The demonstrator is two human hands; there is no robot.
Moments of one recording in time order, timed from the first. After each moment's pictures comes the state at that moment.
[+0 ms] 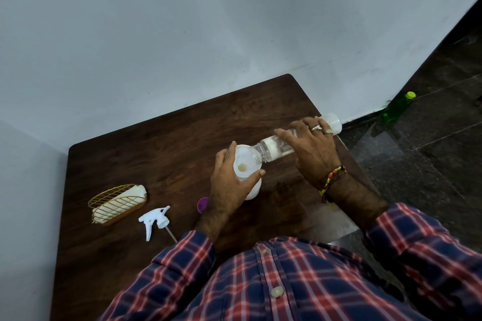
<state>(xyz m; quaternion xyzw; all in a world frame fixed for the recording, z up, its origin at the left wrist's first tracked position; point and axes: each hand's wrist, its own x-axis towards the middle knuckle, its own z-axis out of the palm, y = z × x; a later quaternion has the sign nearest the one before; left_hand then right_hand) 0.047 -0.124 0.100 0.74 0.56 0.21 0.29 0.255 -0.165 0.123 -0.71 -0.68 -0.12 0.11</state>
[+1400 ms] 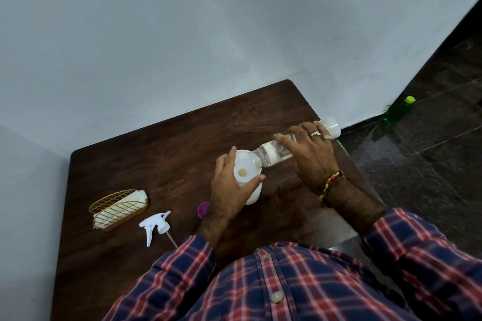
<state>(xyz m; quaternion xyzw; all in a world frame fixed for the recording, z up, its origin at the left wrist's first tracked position) 0.047 -0.126 0.103 0.74 0.56 0.22 0.29 0.254 -0.166 0.117 -0.71 -0.68 -0.15 0.14</state>
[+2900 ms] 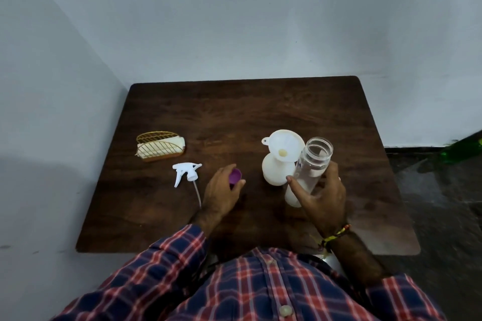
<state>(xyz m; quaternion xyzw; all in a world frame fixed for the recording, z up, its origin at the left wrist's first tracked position) -0.052 -0.165 0.041 0.64 0.69 0.13 0.33 0.177 -0.219 0.087 -0.68 -0.55 0.17 0.44</state>
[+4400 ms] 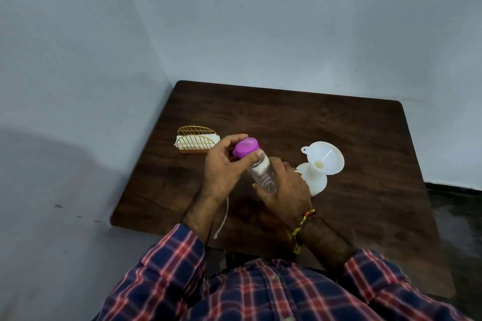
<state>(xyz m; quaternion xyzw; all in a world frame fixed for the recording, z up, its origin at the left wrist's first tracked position) -0.099 -0.166 0.150 0.47 0.61 0.48 0.42 0.061 -0.181 0.096 -0.60 -0.74 0.20 0.24</state>
